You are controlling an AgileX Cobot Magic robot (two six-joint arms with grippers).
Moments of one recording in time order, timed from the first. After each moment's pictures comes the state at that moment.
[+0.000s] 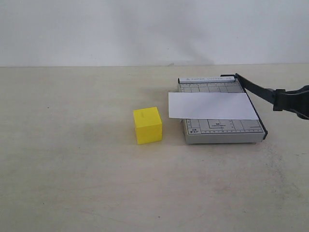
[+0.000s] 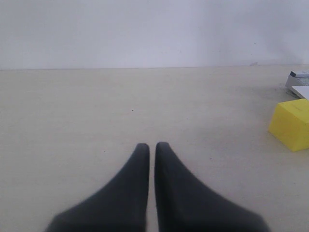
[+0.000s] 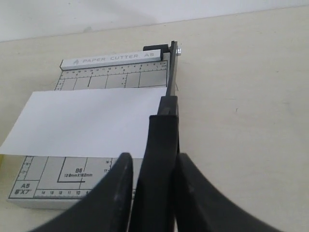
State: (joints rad) left arm -0.02 0.00 0.00 -0.18 0.29 0.16; right arm -0.07 1.31 -0.48 -0.84 -0.35 0.88
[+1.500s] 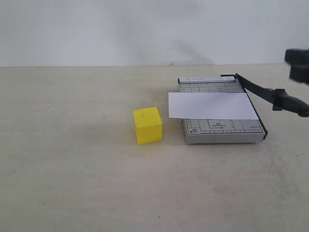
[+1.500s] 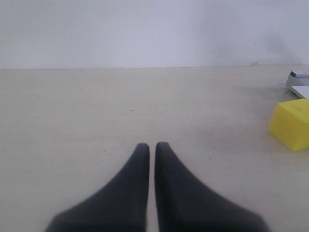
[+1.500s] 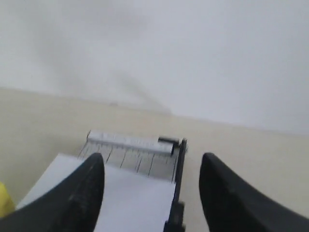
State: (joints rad) left arm -0.02 0.00 0.00 -0.18 0.29 0.16; right arm -0.07 1.10 -0.54 -0.86 -0.40 0.74
